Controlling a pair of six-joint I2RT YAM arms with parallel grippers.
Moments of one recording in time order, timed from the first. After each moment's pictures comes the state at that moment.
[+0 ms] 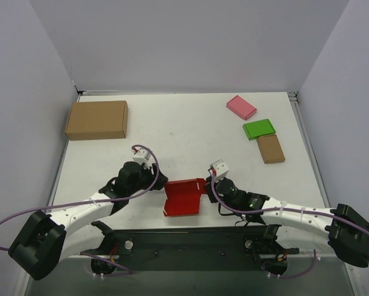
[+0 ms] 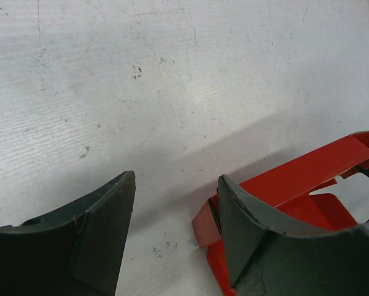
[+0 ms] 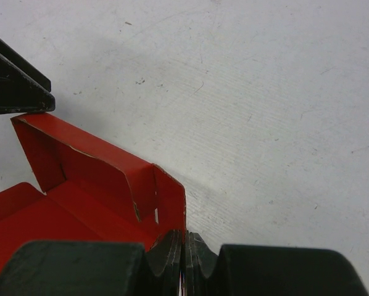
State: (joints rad) left arm -0.61 1.08 0.37 0.20 0.03 -0.54; right arm 1.03 1.04 0.35 0.13 0.39 0.31
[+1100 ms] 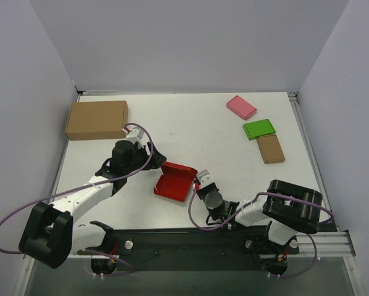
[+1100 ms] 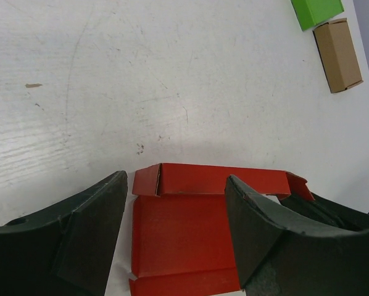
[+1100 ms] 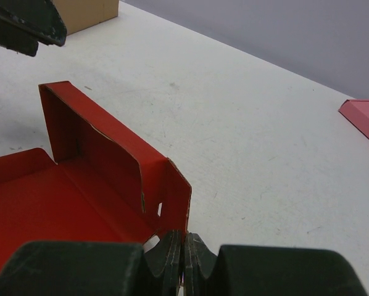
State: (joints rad) left arm -0.42 1.19 0.58 0.15 0.18 -0.56; right arm 1.17 1.57 0.27 1.06 0.80 -0.07
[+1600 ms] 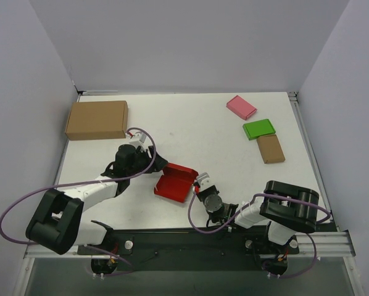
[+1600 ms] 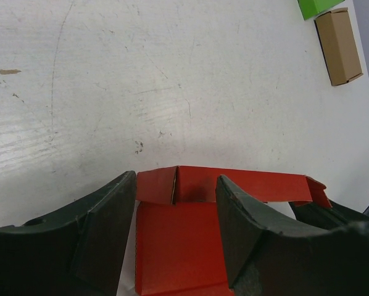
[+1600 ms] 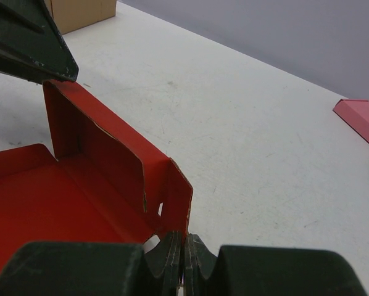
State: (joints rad) left arm -0.42 1.32 0.50 0.36 0.24 -0.59; right arm 1.21 1.60 0.25 1.11 0.85 -0.07
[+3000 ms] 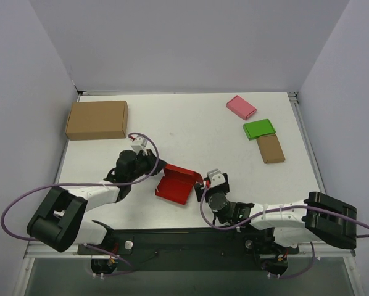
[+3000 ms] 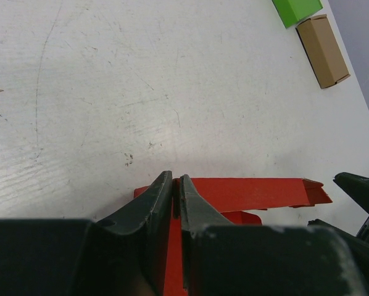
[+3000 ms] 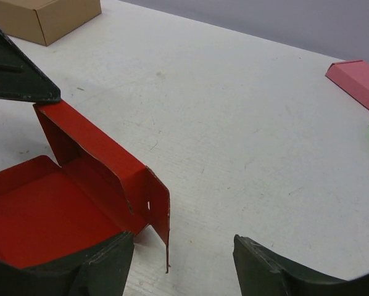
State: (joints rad) left arm -0.45 1.35 0.41 0.59 0.22 -0.58; right arm 1.22 1.27 0.27 0.62 0.88 0.18
